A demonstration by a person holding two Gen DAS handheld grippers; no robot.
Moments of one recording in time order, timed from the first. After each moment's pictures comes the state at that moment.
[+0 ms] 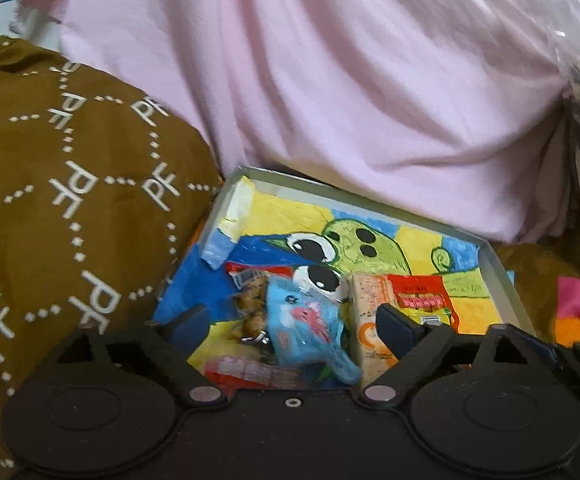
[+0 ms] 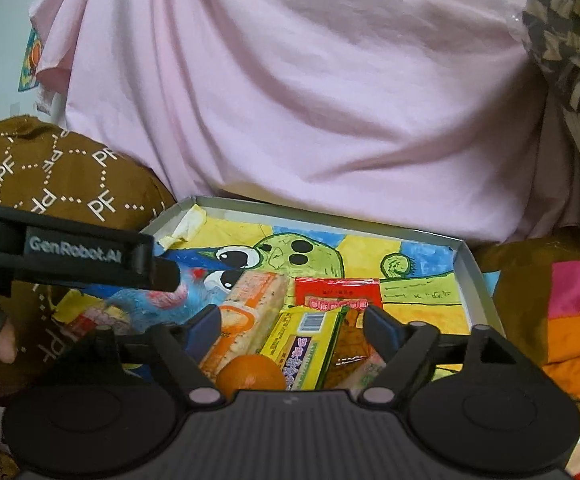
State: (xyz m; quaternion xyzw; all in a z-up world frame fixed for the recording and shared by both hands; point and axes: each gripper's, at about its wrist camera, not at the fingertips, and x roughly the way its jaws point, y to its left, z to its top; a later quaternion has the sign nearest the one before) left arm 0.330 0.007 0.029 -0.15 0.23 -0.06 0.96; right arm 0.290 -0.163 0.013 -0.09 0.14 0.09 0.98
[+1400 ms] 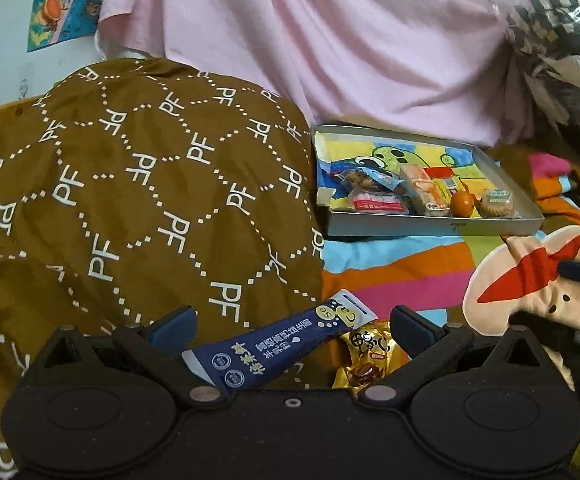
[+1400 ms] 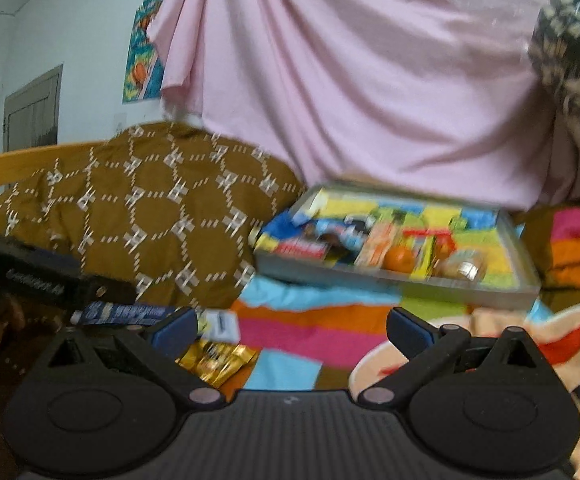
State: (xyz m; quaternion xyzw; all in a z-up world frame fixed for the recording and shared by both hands) left arm 0.127 0.118 0.003 -0.03 0.25 -0.07 0.97; right arm 0.102 -0.118 -0.008 -0.07 0.15 0.18 0.97
